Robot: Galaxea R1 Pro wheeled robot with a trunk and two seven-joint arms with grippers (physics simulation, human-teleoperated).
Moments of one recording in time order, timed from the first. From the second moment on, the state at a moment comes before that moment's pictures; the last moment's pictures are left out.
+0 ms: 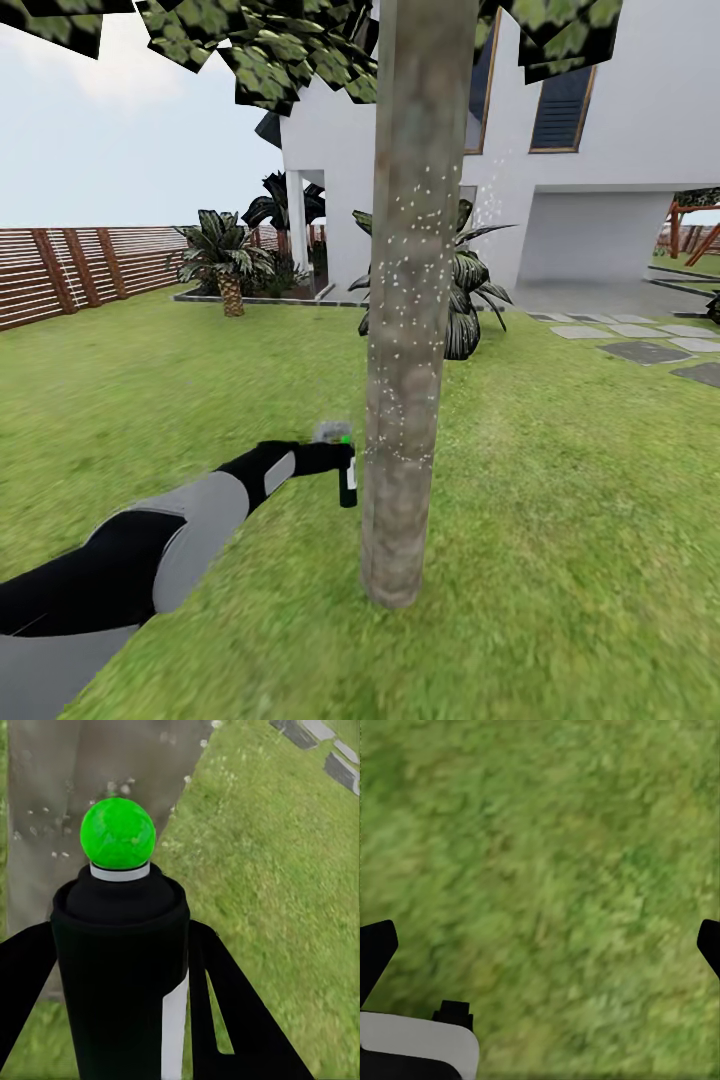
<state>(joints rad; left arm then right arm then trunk) -1.21 -0.16 -0.06 -0.03 0.16 0.25 -0.49 -0.34 -0.03 0.35 0.06 -0.09 -0.30 -0.15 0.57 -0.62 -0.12</state>
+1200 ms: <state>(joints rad) -0.96 -0.12 -0.06 -0.03 0.16 -0.11 -0.49 -0.34 -0.03 0.35 0.06 -0.09 -0.29 -0.15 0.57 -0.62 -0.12</state>
